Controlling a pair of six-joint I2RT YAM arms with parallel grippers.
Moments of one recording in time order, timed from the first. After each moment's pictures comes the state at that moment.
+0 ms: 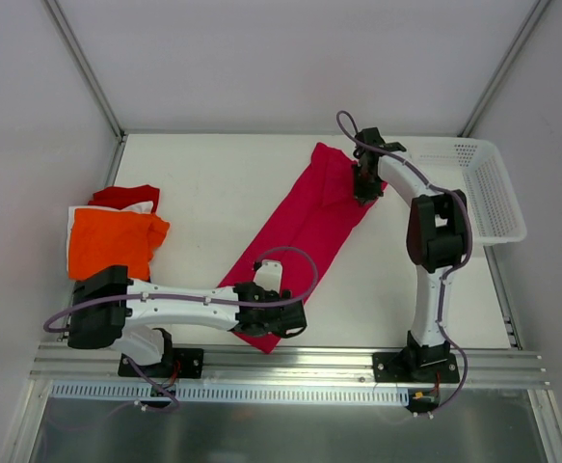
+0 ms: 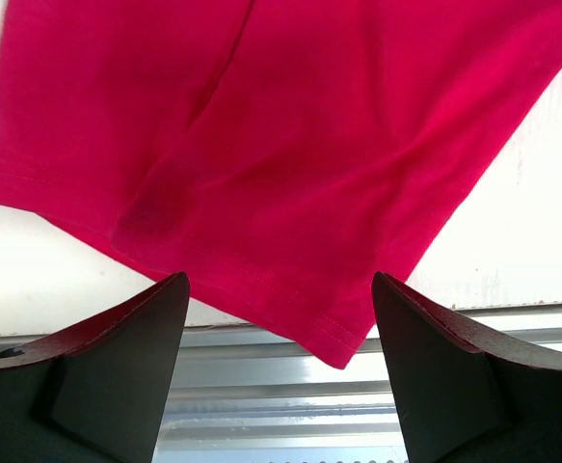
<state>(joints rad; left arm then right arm) -1.41 1.46 0.94 -0.94 -0.54 -1.24 0.26 2.12 1.75 -0.86 0.10 0.23</state>
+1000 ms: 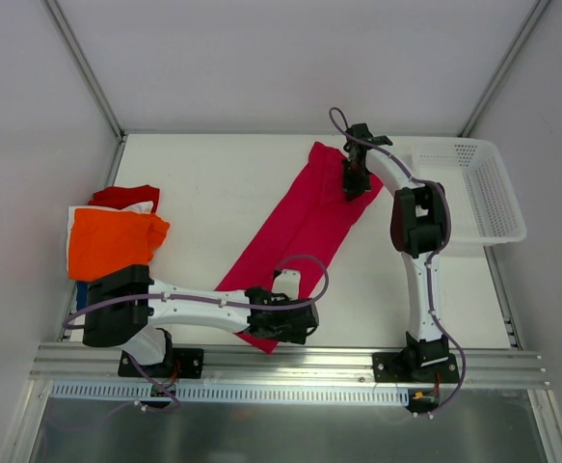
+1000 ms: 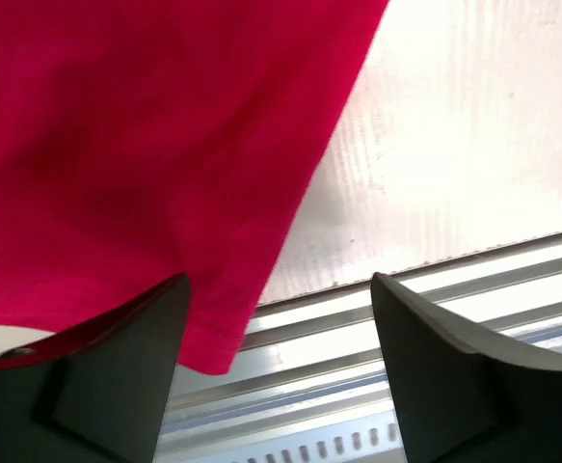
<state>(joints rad) -1.41 1.55 0.92 -0.65 -0.35 -1.18 0.27 2.38 2.06 -0.93 0.04 0.26</state>
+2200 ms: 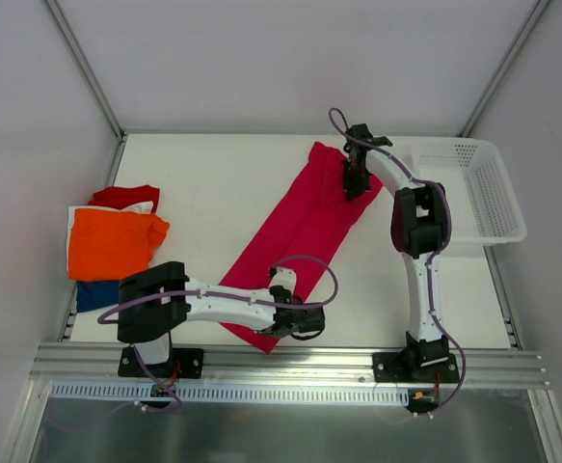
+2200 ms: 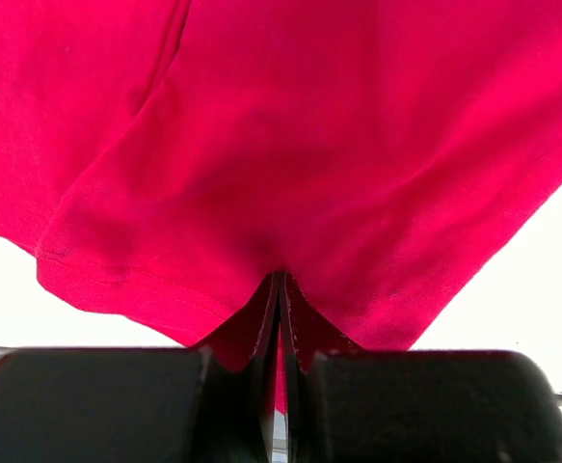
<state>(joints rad) -1.39 1.73 1.02 -0.91 -0.50 -1.24 0.27 2.37 2.03 -0.91 0.04 0.26</state>
